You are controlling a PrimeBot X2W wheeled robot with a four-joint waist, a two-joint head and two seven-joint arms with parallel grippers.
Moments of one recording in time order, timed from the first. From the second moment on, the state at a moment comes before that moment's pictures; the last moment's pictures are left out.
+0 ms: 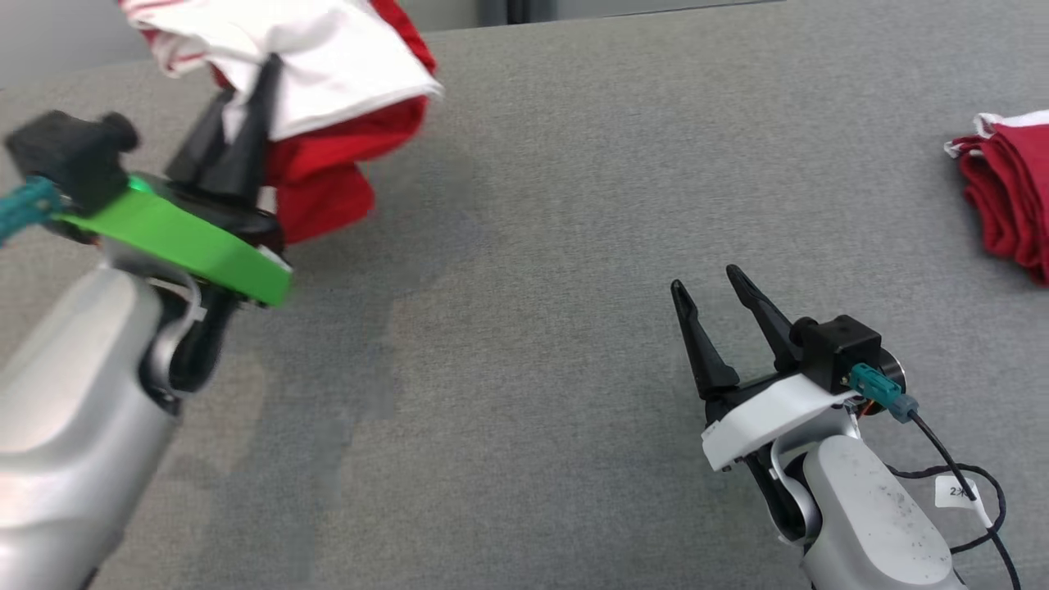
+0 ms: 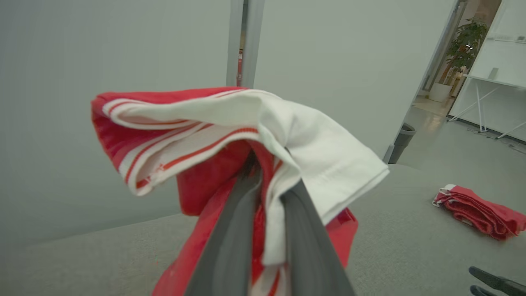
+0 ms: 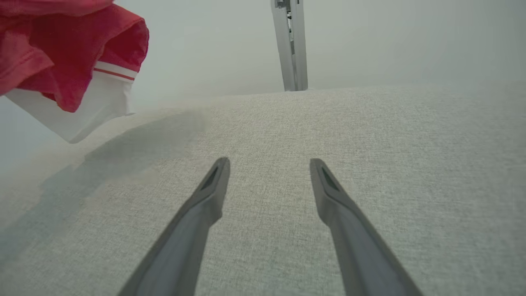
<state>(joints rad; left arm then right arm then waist) -0.81 0.55 -0.71 0.29 -0.97 -0.13 -0.26 -0.35 -0.05 0.23 0.36 0.27 0.13 -0.26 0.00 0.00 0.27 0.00</state>
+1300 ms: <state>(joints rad) -0.08 0.15 -0.04 0.40 -0.30 -0.10 -0.26 -0.20 -0.05 0.18 0.43 0.30 0.13 -0.26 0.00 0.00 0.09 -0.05</state>
